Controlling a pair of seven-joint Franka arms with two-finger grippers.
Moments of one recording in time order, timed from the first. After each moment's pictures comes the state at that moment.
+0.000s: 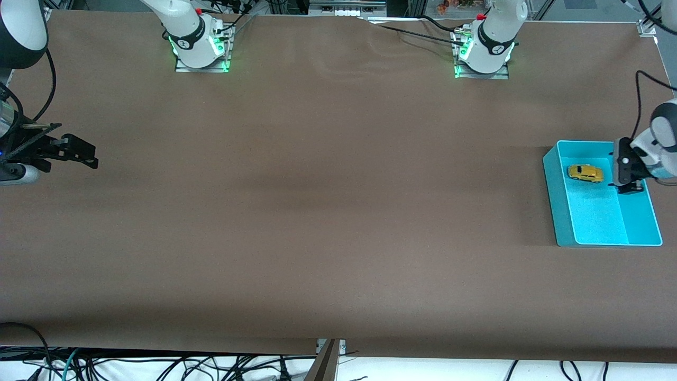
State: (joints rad) left arm 0.34 0.38 0.14 -1.89 0.15 2.05 2.00; right arm 0.07 0.18 -0.08 -1.47 -0.01 1.67 -0.11
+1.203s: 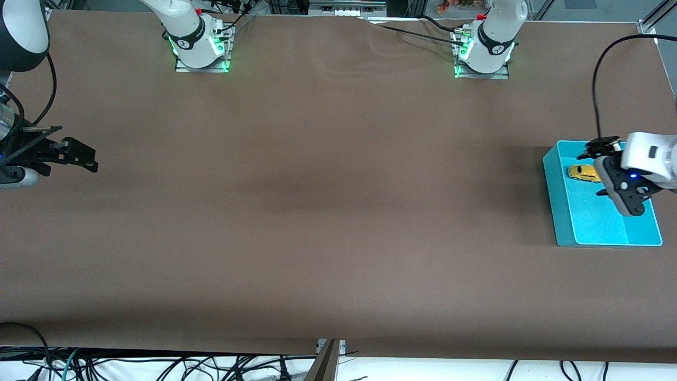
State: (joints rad) left arm 0.33 0.34 -0.30 -1.46 0.05 1.53 1.01; right arm 0.07 0.19 -0.08 -1.47 -0.01 1.69 -0.11
